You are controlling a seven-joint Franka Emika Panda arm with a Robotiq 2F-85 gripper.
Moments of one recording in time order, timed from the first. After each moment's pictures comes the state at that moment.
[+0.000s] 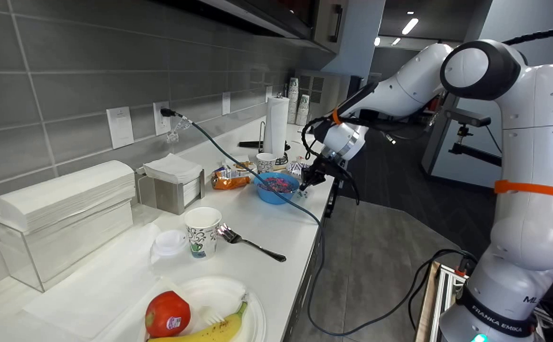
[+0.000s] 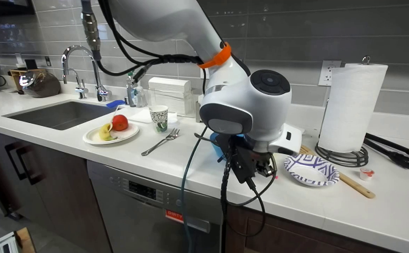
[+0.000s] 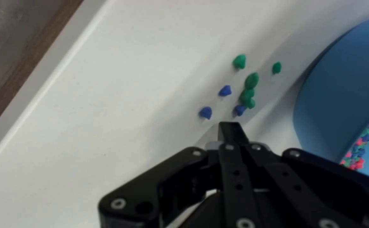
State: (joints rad) arm -0.34 0.36 0.02 -2.12 0.90 2.71 -0.62
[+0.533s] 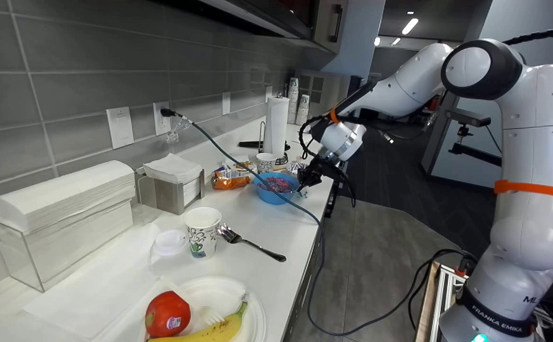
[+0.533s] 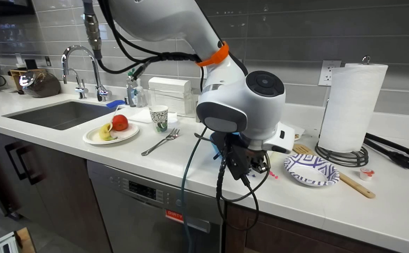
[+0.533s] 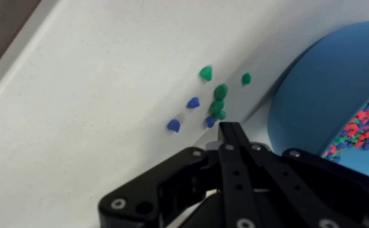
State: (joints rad) arm -0.35 0.36 0.05 -2.12 0.95 2.71 -0.65
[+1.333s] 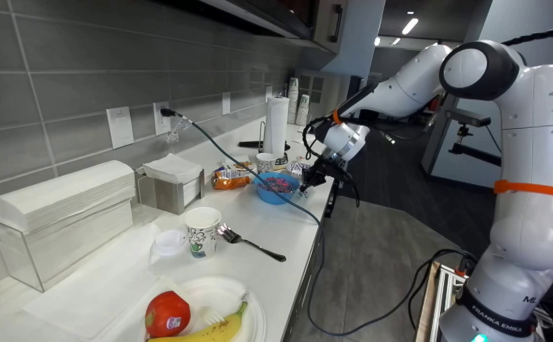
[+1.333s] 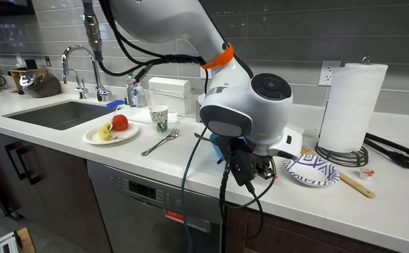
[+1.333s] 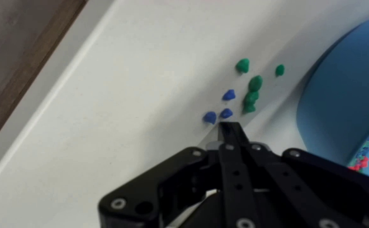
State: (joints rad) arm -0.35 0.36 0.02 -2.12 0.95 2.71 -0.64
